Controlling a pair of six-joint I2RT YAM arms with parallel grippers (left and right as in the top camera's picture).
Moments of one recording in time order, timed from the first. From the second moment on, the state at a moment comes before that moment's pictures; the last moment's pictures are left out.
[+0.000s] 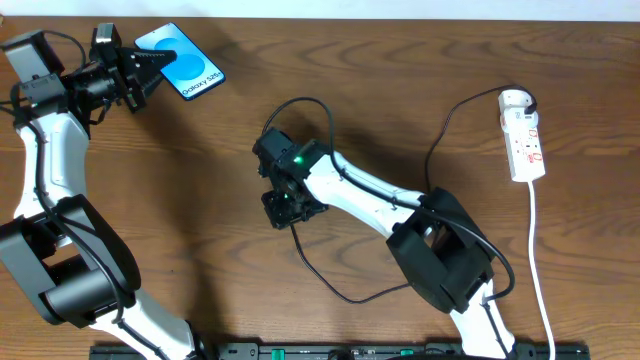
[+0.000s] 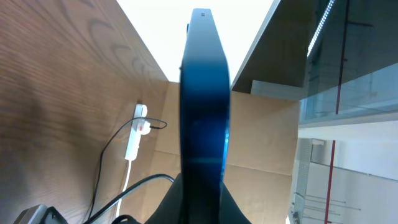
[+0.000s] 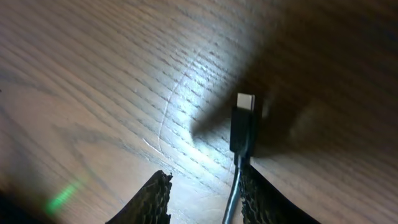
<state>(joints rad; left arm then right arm) 0.42 1.89 1.48 -0.22 1.44 -1.06 0.84 2.18 1.63 -0.86 -0.30 0.39</state>
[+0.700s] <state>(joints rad) 0.42 1.89 1.48 -0.22 1.44 -1.06 0.84 2.21 1.62 -0.87 -0.29 0.46</state>
